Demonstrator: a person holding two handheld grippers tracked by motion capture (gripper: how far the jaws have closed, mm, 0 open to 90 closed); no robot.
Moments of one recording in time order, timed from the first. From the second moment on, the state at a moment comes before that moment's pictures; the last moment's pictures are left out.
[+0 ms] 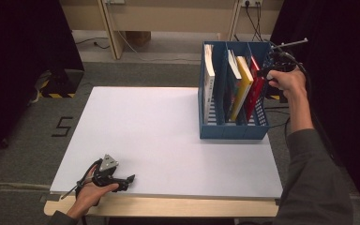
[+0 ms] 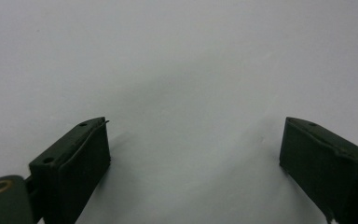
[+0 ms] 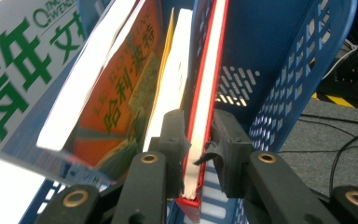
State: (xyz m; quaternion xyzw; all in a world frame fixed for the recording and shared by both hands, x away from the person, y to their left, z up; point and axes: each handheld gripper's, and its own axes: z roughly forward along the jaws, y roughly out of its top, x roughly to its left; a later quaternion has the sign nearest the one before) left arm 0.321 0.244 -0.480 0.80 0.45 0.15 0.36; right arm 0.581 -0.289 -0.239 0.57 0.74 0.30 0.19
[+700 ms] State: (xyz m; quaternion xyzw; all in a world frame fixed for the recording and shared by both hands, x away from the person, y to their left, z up) left arm 0.322 0.245 -0.480 0.80 0.45 0.14 0.36; right arm 0.569 -0.290 -0.226 0.56 0.73 0.33 0.20
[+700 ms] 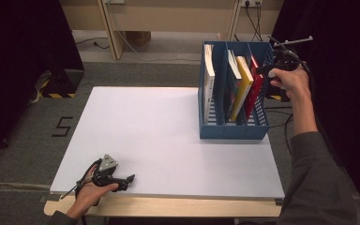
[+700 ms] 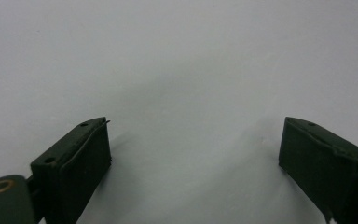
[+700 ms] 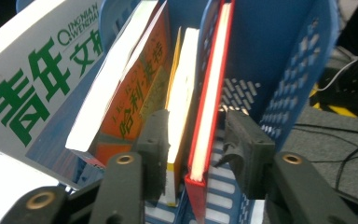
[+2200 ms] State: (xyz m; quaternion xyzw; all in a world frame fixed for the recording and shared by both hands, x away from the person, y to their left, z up) left arm 0.322 0.244 -0.480 0.80 0.45 0.14 0.36; right arm 0.547 -0.261 -0.302 0.50 0.78 0.34 0.18
